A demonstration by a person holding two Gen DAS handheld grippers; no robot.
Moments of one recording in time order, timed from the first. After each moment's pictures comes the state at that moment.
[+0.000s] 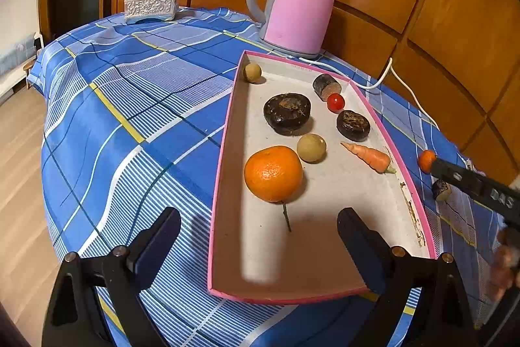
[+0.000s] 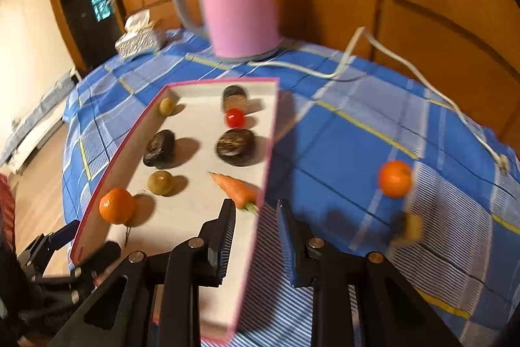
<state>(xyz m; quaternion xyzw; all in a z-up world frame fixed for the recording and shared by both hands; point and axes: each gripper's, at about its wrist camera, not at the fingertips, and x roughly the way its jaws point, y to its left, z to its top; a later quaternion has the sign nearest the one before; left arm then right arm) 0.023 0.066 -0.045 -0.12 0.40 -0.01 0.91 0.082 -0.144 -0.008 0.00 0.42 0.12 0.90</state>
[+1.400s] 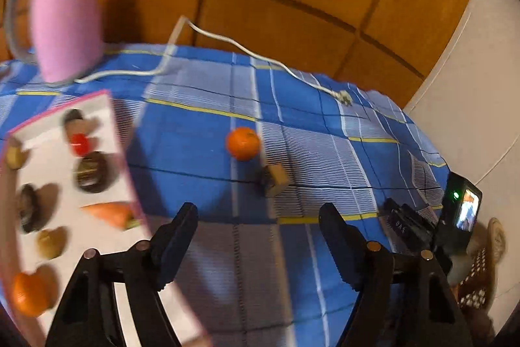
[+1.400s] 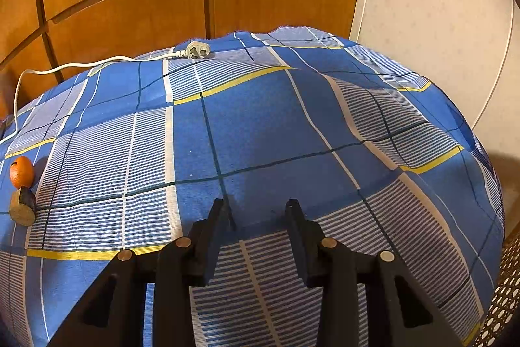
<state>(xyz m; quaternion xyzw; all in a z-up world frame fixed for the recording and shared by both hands) 0.093 -0.143 -0.001 -0.01 0.44 -0.31 0.84 -0.011 -0.388 -0.075 0.15 0.38 -0.35 0.84</state>
